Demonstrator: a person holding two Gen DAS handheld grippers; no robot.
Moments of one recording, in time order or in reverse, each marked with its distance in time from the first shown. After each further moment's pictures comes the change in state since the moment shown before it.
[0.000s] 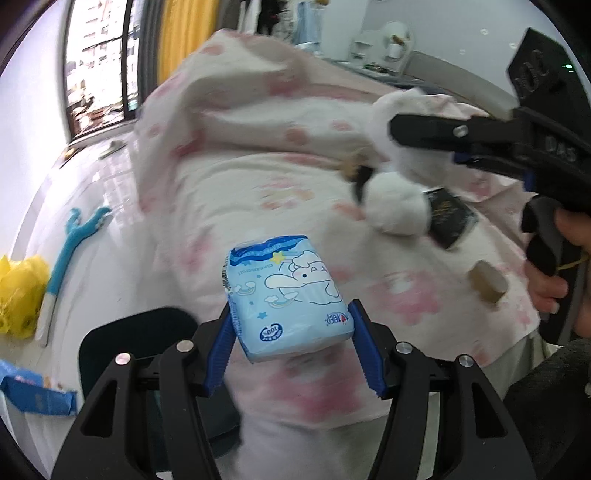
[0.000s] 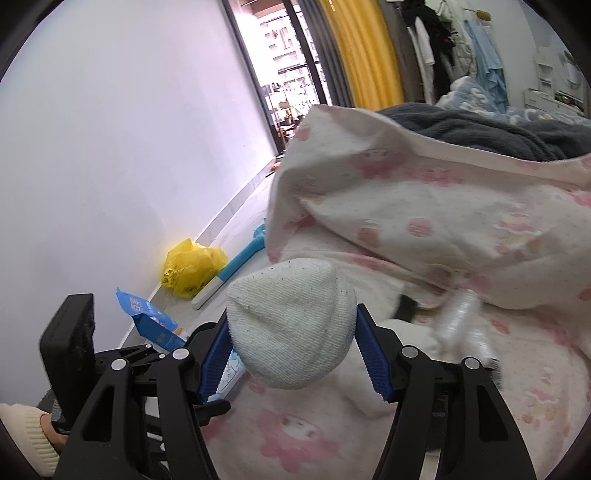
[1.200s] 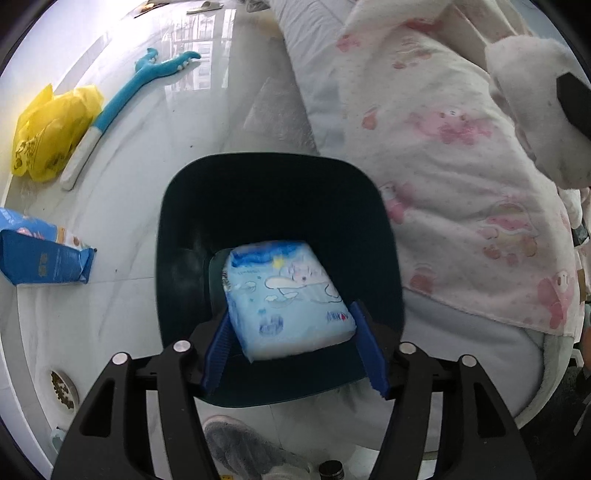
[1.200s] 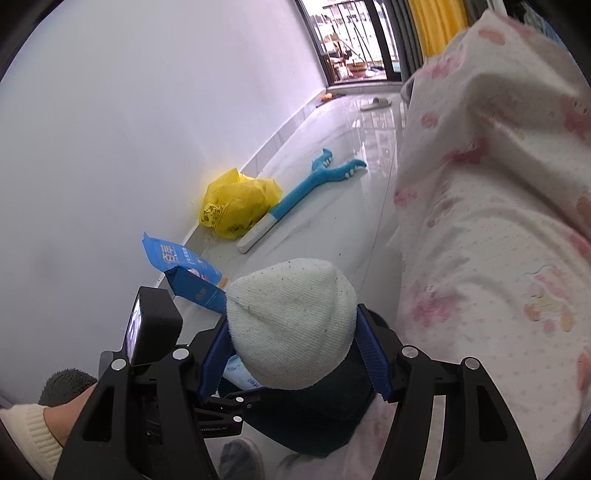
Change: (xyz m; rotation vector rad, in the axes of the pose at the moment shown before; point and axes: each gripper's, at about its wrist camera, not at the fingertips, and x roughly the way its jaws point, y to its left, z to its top) left arm 0.021 0.183 -0.091 -0.389 0.382 0.077; right arm 0.159 0.143 -0.010 -0.048 0.289 0.129
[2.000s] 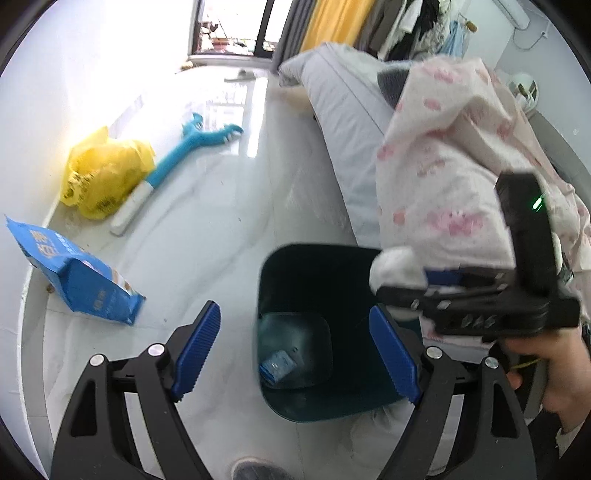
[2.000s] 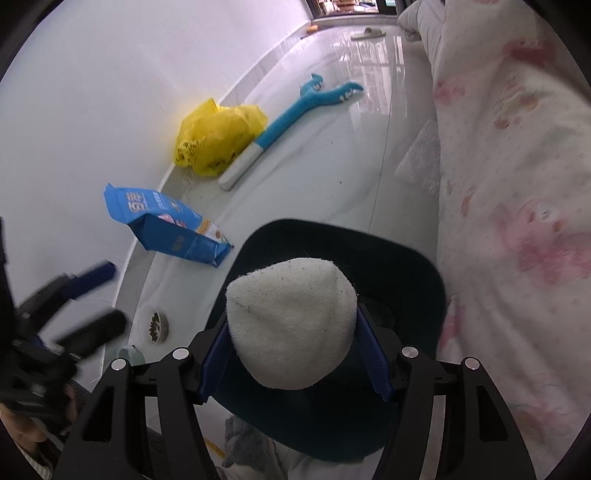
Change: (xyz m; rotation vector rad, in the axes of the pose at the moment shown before) left arm -0.092 0.053 -0.007 -0.043 -0.323 0.064; right arm 0.110 0.009 -0.027 0.056 0.268 -0.049
